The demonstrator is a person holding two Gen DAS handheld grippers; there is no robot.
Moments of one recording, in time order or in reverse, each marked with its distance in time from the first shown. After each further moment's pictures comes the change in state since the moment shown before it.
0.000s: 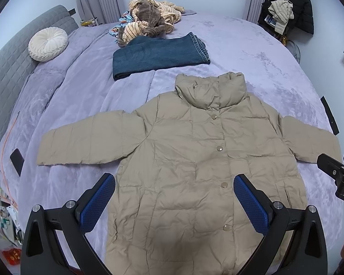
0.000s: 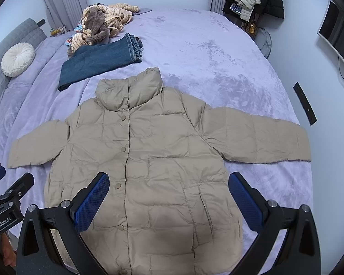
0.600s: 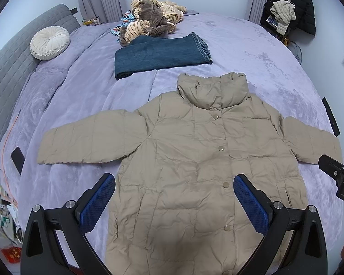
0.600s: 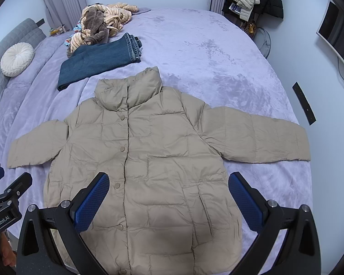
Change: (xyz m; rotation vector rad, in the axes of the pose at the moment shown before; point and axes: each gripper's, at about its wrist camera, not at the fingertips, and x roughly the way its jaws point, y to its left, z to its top) left arm -0.001 0.003 0.000 -0.006 0.003 0.005; right arm 0.000 -0.001 0.000 0.000 0.000 -0.001
